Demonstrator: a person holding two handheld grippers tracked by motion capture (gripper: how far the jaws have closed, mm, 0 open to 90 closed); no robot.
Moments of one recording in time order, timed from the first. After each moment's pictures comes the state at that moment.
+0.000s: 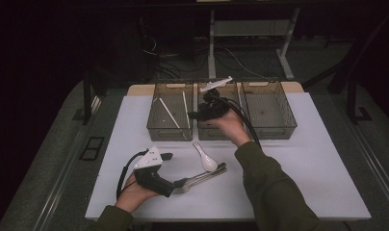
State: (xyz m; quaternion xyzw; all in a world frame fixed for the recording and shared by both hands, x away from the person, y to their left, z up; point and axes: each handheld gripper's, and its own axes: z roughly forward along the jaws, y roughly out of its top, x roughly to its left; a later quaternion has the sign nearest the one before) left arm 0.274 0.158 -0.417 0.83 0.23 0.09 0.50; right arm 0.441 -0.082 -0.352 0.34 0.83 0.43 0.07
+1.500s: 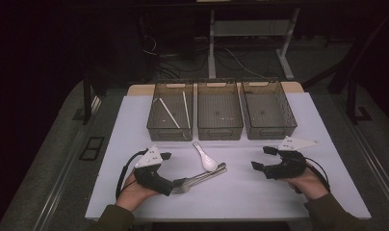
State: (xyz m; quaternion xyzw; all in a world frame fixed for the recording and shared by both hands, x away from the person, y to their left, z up) left arm 0.276 0.160 -0.419 0.84 0.24 0.10 0.48; right arm 0.286 -0.264 -0.415 0.36 0.81 0.46 0.12
